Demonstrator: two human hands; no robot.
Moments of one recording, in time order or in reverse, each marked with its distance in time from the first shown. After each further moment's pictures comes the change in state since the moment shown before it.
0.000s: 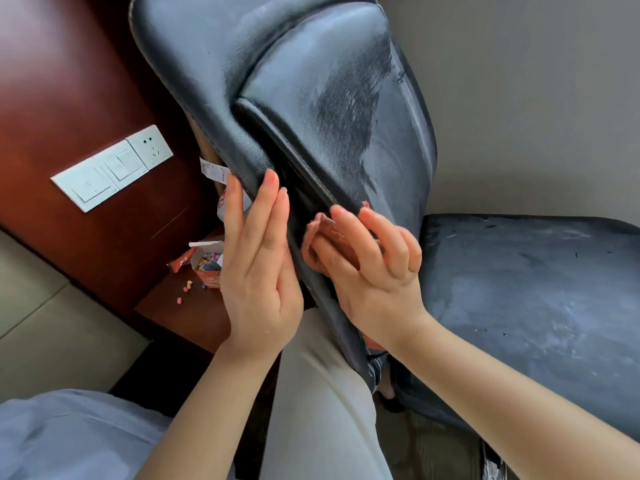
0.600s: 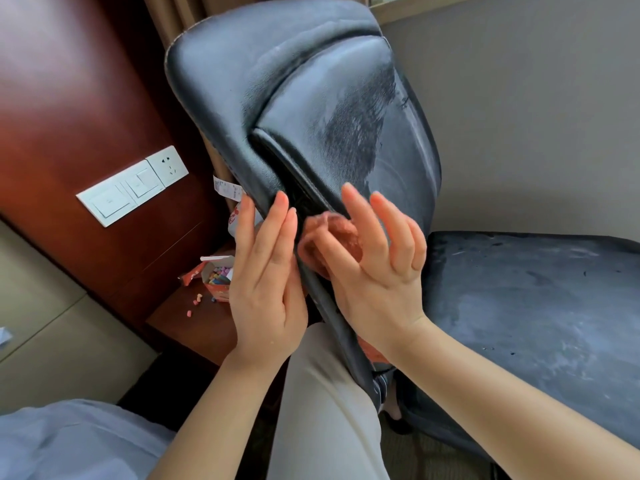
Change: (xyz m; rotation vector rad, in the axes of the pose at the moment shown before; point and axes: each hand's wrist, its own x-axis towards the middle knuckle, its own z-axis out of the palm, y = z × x) left_hand 0.002 0.001 -0.004 -0.001 -0.003 0.012; right_hand 0.025 -0.006 -0.003 -0.026 0.039 0.039
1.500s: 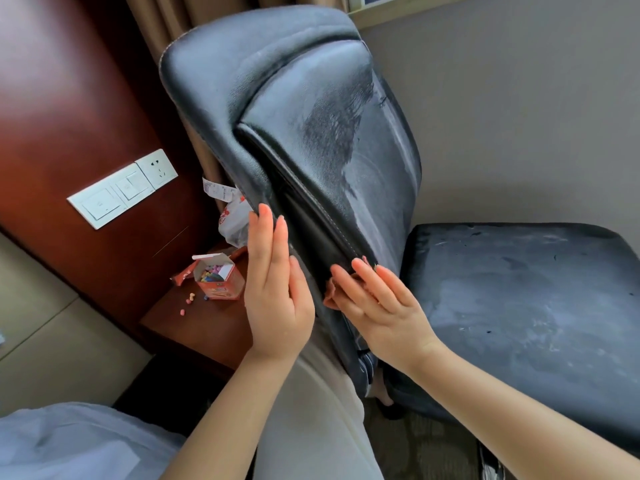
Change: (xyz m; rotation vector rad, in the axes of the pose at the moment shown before) left_hand -0.029 0.017 0.017 0.044 0.030 -0.144; right_hand -0.090 0.043 -0.040 -0.123 -0.368 -0.382
